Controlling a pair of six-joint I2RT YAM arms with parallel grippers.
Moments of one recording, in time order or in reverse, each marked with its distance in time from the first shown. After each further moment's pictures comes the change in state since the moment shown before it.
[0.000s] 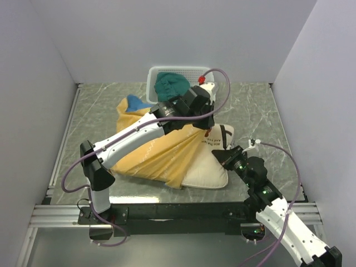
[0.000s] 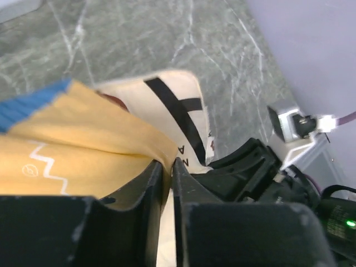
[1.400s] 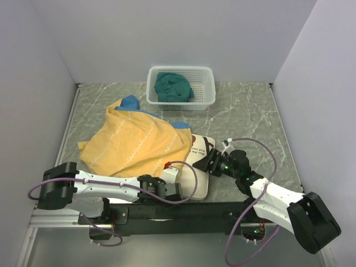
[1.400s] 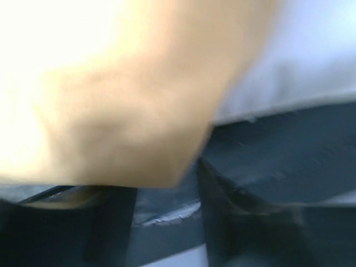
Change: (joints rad) left arm -0.486 -0.477 -1.188 0.040 -0.254 -0.483; right arm 0.011 0.587 -0.047 0.404 -0.352 -0.131
